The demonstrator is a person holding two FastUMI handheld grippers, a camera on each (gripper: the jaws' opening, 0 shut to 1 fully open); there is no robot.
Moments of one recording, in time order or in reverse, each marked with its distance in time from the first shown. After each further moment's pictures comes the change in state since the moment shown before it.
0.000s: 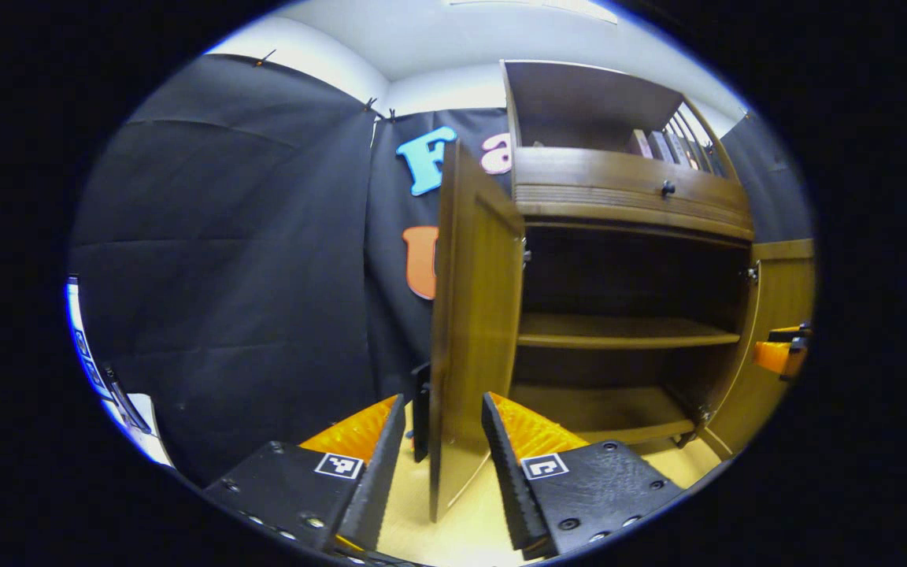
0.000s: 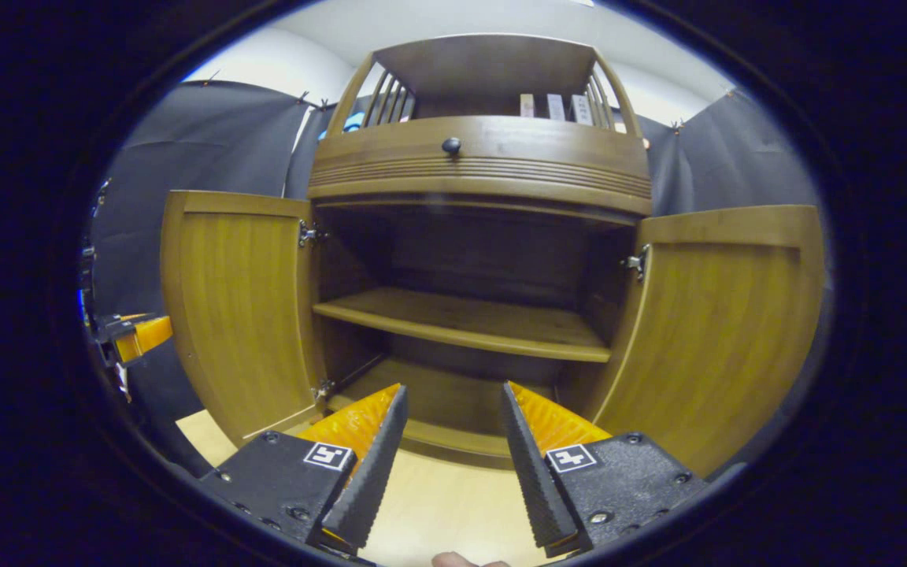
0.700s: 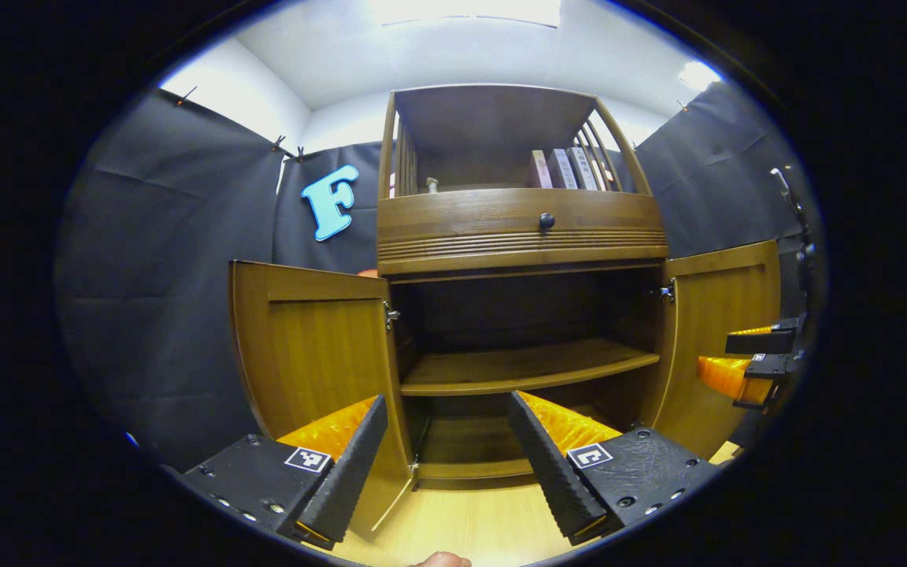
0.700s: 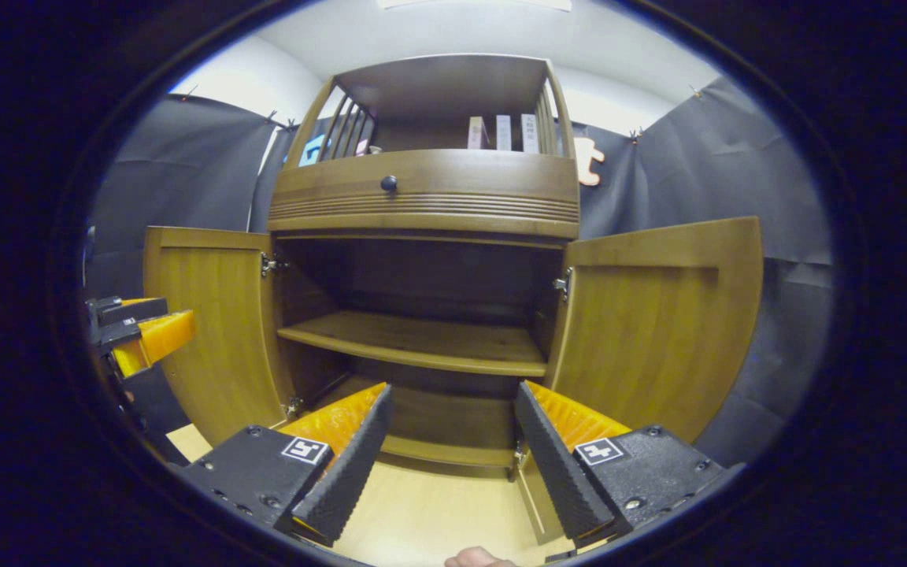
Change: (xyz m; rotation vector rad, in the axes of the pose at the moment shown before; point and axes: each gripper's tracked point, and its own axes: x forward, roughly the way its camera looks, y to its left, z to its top) left arm -0.007 -0.132 0.053 0.109 -0.088 -0.249; right arm -0.038 -0.059 0.016 0.054 -0.048 -0.104
